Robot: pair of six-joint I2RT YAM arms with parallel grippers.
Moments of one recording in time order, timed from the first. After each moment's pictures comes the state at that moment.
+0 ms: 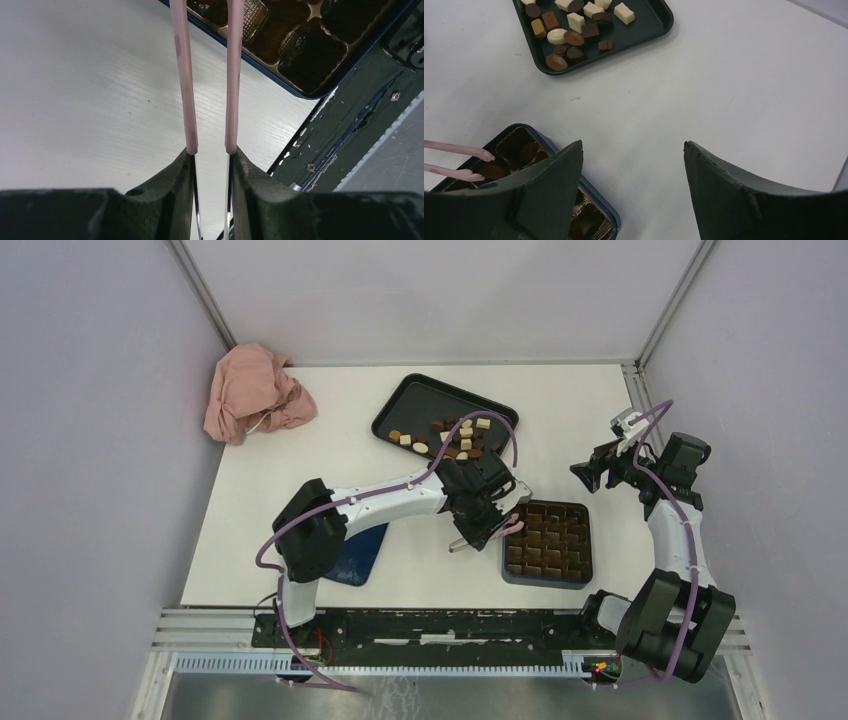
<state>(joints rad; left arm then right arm) -1.05 1.92 1.53 -0.78 0.21 -0.05 -0.41 1.16 0.73 -0.18 -0.97 -0.54</state>
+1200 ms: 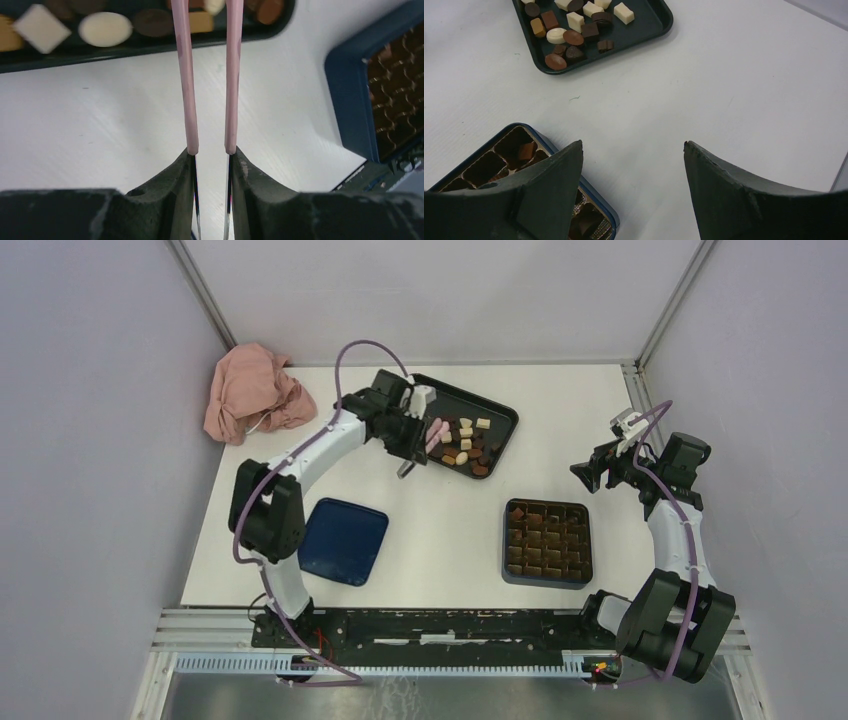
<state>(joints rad) -0.54 1.81 1.50 -0.68 0.34 -0.08 -0.41 1.16 0.73 -0.18 -0.97 -0.54</state>
